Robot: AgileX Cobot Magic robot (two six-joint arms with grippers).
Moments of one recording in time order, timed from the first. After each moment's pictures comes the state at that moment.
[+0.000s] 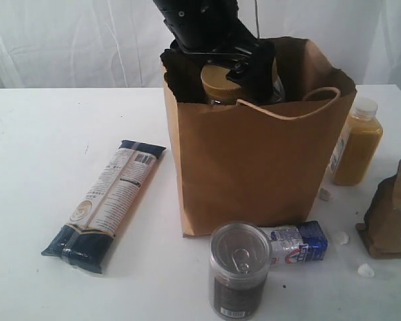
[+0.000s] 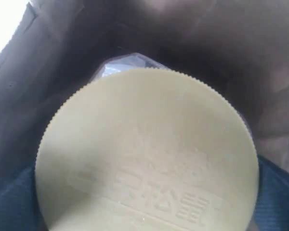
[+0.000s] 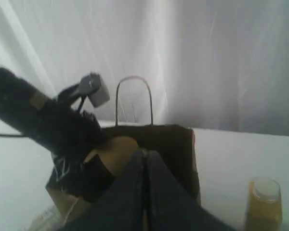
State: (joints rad) left arm -0.74 2.01 -2.25 -0.27 1.32 0.28; right arm 0.30 0.71 -1.05 0.16 0.63 0.05
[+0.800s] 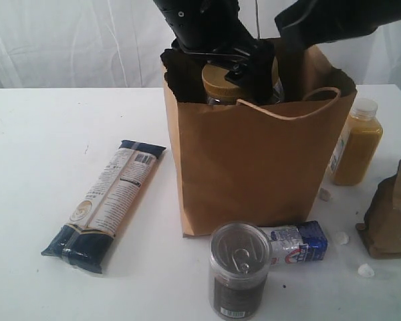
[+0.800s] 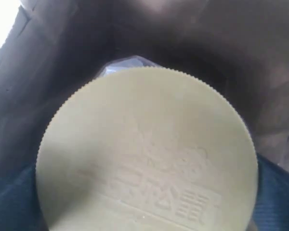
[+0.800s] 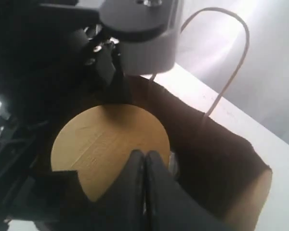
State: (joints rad) left arm -0.74 2.01 -2.25 -0.27 1.32 0.31; right arm 0.31 1.28 -1.26 0.50 0.68 -0.76
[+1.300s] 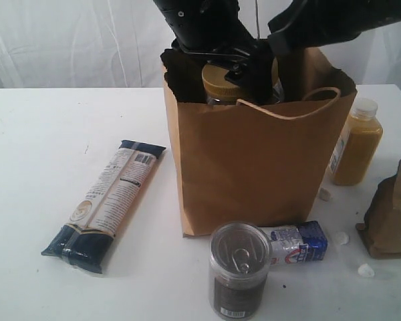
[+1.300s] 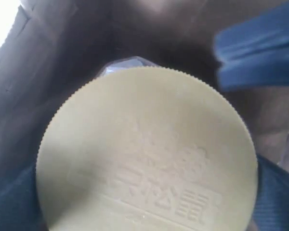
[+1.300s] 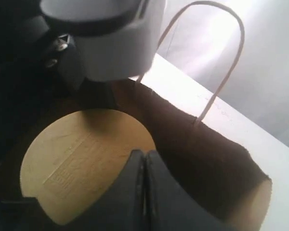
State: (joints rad) left arm -0.74 2.01 -2.25 -0.27 1.32 0.31; right arm 0.31 1.35 -1.26 0.51 0.62 -0.78
